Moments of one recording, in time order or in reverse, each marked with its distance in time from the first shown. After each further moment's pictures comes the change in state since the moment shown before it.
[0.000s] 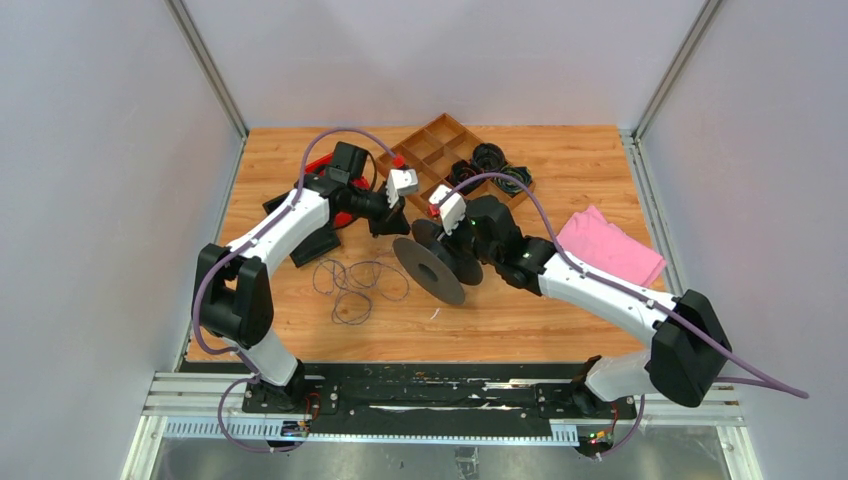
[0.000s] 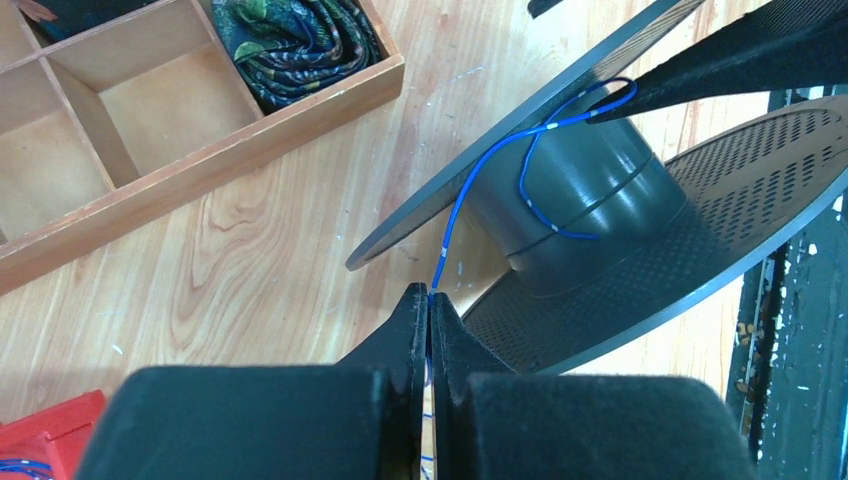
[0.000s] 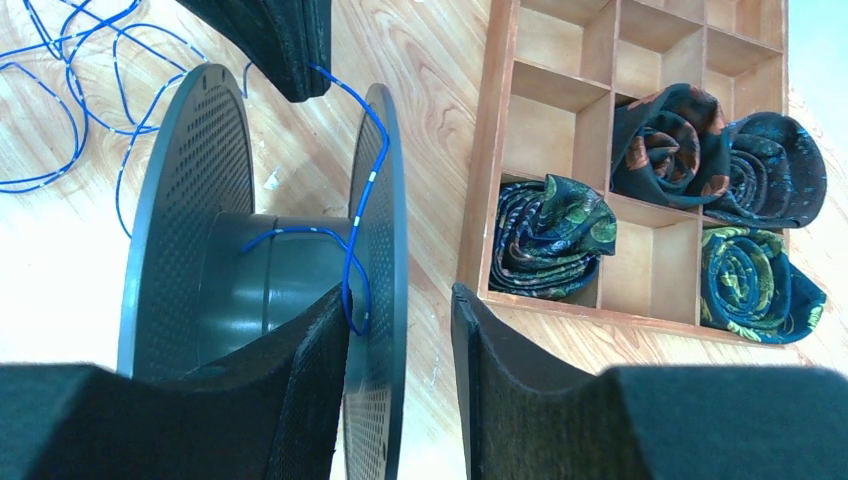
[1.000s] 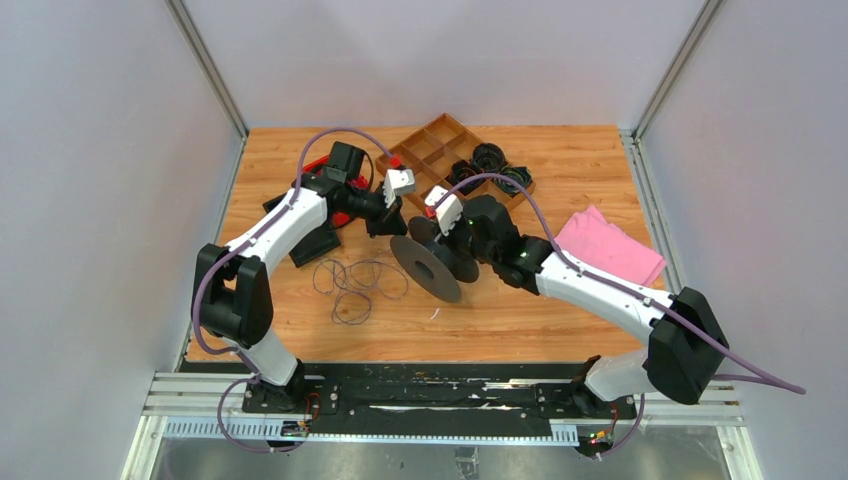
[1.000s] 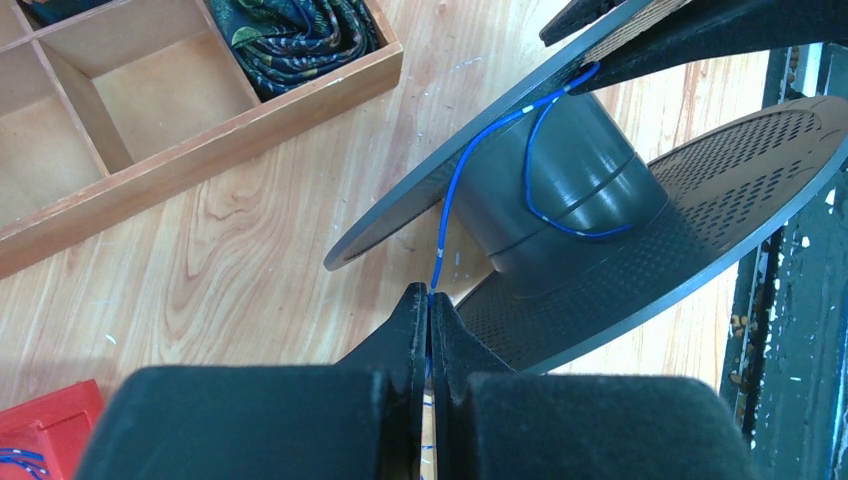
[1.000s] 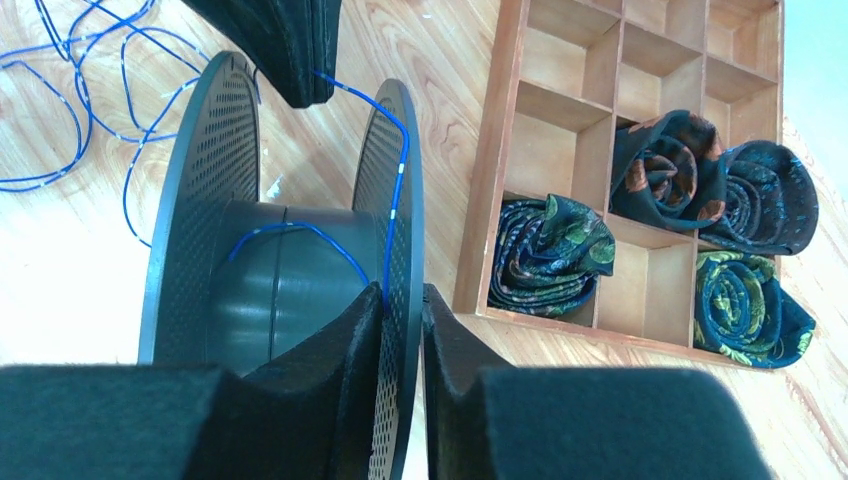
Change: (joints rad) left arm 0.018 0.000 0.000 -0.021 0.009 0.010; right arm 0.013 0.013 0.010 0.021 -0.017 -0.035
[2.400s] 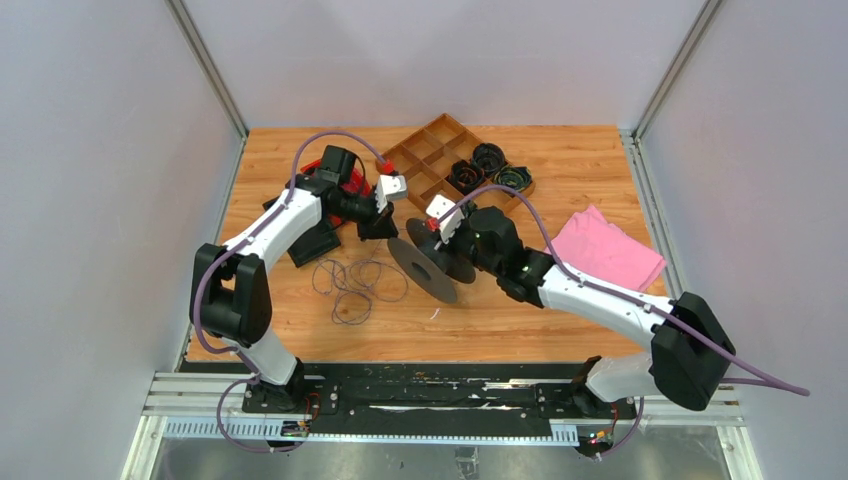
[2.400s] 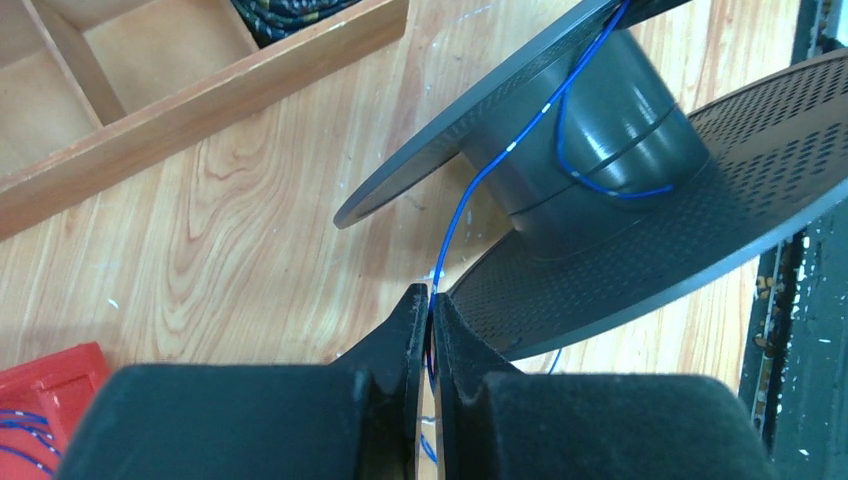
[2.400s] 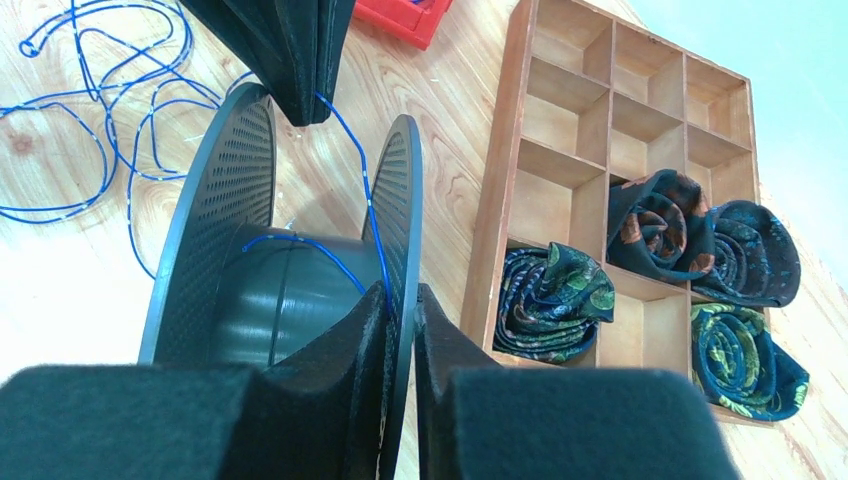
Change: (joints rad) left arm 0.047 0.001 -0.021 -0.059 0.012 0.110; right arm 0.016 -0.042 -0.133 0.224 -0.008 -0.041
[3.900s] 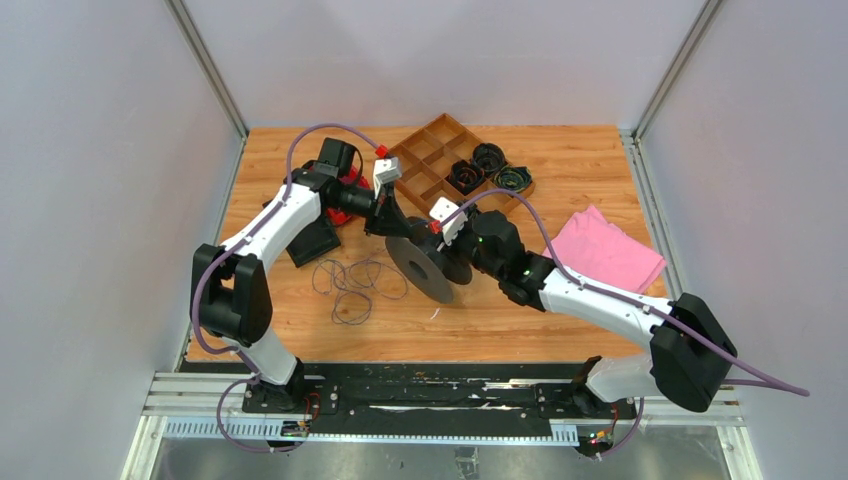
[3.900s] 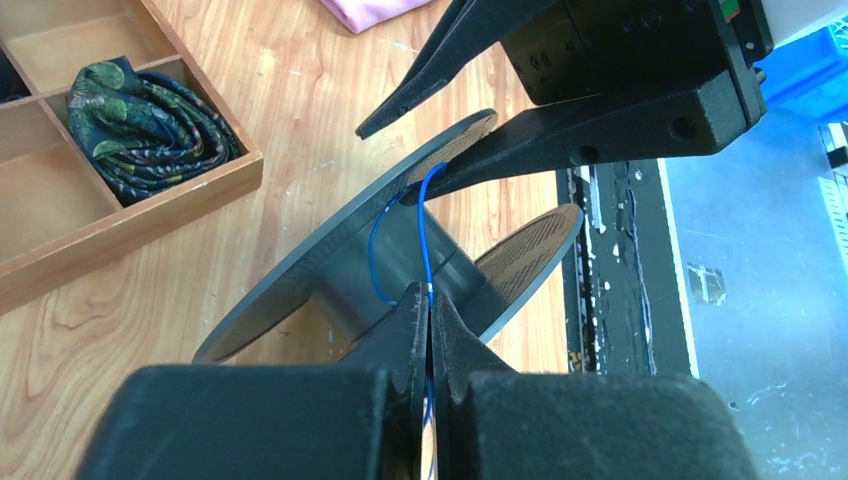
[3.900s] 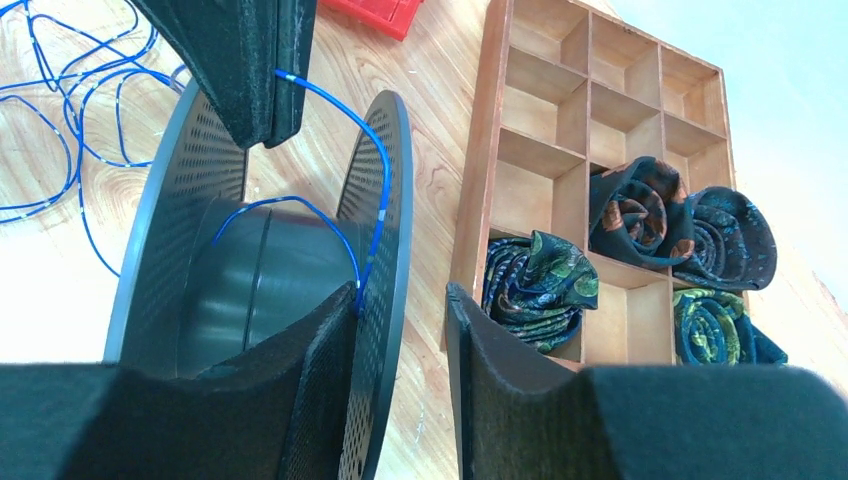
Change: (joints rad) left arm 0.000 0.003 0.052 -0.003 0.362 -0.190; right arm 0.001 -0.007 -0.034 0.042 0.029 -0.010
